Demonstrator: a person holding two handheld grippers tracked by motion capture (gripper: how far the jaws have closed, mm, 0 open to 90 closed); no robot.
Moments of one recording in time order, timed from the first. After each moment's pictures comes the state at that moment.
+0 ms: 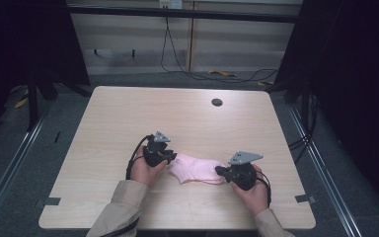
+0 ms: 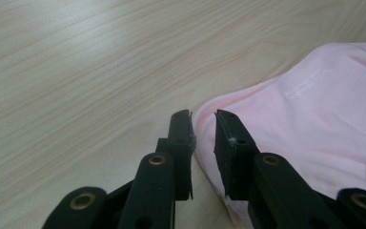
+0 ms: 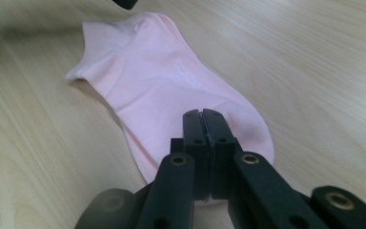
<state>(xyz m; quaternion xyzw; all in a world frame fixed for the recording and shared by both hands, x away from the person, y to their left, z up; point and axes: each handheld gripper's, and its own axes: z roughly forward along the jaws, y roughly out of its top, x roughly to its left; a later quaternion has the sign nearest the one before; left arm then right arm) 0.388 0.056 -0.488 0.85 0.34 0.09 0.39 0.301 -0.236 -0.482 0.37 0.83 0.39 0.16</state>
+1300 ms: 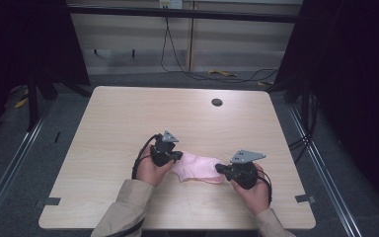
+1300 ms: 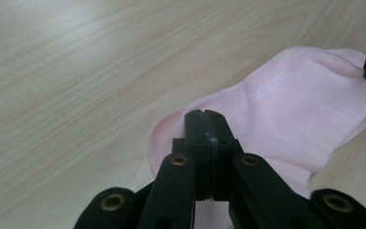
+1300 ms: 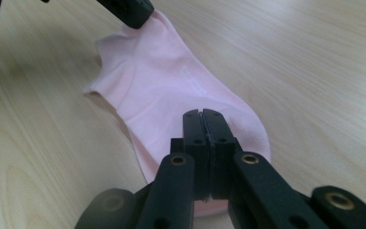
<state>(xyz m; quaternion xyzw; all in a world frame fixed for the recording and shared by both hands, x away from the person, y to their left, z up) 0.378 0.036 -0.468 0.86 0.33 0.07 0.39 0.300 -0.237 -0.471 0.36 0.82 0.41 0.17</state>
